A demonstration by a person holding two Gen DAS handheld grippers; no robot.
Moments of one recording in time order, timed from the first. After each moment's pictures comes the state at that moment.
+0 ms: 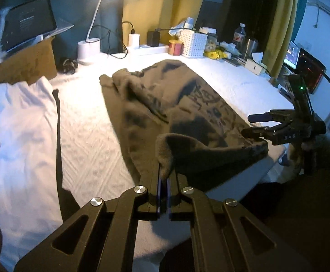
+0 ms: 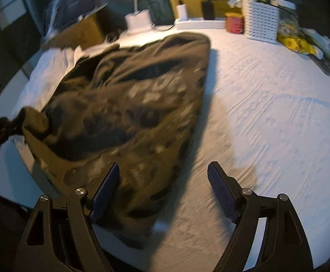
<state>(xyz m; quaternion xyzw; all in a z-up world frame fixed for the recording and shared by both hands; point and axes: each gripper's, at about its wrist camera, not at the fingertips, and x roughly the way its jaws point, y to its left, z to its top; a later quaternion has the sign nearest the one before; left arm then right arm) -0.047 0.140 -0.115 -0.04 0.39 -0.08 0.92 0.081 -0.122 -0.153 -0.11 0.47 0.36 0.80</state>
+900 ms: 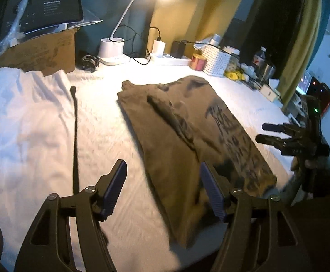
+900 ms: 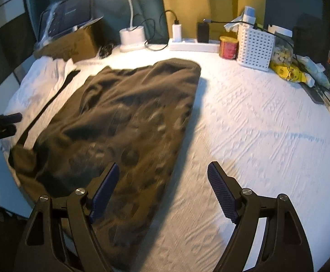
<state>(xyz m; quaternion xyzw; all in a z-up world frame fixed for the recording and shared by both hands) -0.012 0.184 -0.106 -0.11 0.37 -0.05 0.92 0.126 -0.117 -0.118 -0.12 0.41 0.34 0.84</state>
